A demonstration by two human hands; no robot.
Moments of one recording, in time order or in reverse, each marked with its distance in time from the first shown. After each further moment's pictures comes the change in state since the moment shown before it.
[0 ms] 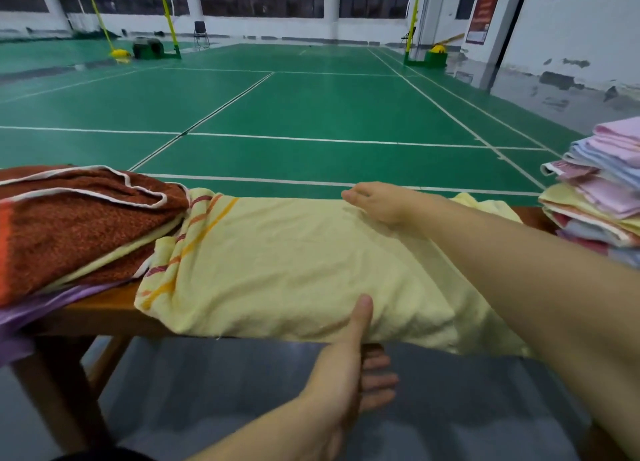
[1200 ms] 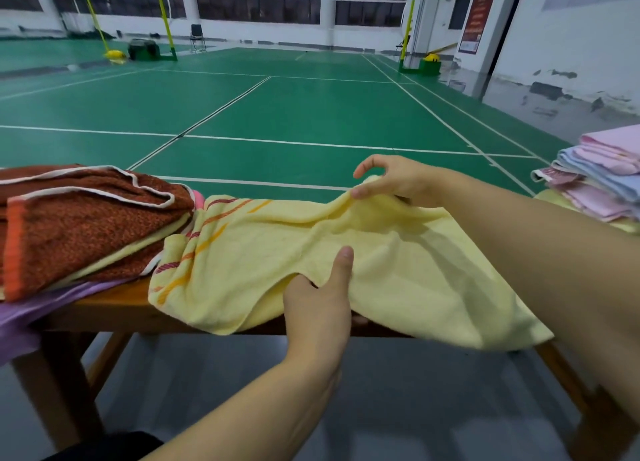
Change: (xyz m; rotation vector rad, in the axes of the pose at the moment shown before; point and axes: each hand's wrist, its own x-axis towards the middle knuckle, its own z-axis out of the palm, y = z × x) left_hand -0.013 0.041 -0.001 -0.101 0.285 0.595; right_hand -0.024 -0.017 -0.048 0.439 -0.048 -0.009
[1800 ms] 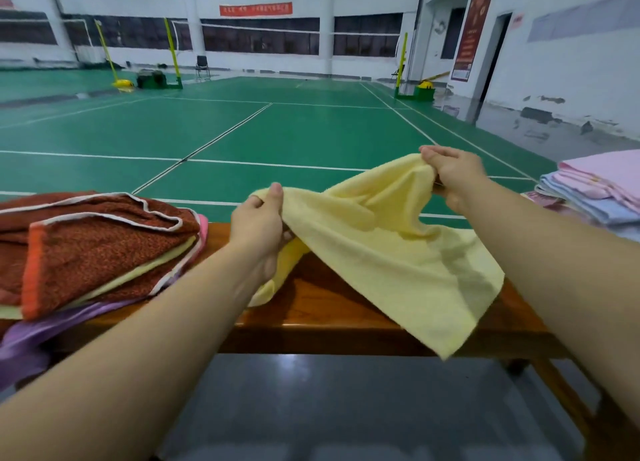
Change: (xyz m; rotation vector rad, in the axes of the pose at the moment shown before) left_hand 0.074 0.106 -0.014 -0.039 -0.028 0.116; right_hand -0.019 0.007 -0.057 0.589 0.717 -0.045
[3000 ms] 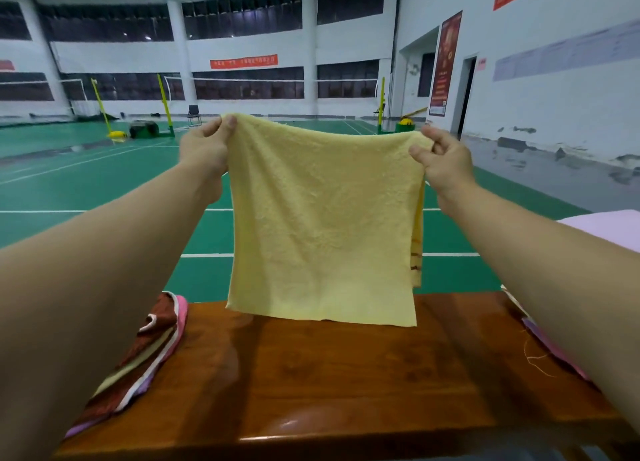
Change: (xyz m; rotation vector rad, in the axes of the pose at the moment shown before) left_hand 0.149 0.169 0.051 0.057 -0.082 0.418; right_hand 0.056 -0.098 0.000 -0.004 0.041 -0.371
